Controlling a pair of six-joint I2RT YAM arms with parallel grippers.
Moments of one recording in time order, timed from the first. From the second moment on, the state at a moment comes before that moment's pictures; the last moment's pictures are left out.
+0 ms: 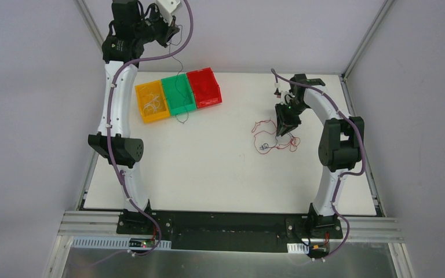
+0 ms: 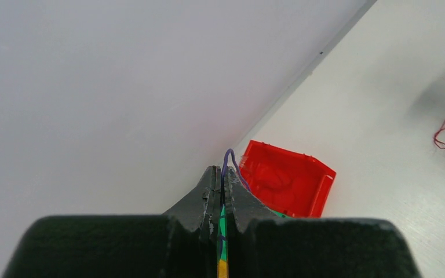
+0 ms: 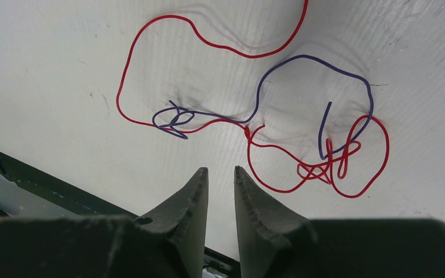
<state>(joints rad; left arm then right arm) -0.11 1.99 2.52 -0.75 0.55 0.49 0.16 1.99 1.67 -1.15 -0.33 -0.09</state>
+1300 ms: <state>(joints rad) -0.06 2.13 2.44 -0.29 0.24 0.48 0.18 1.99 1.67 -1.15 -0.33 -0.09</state>
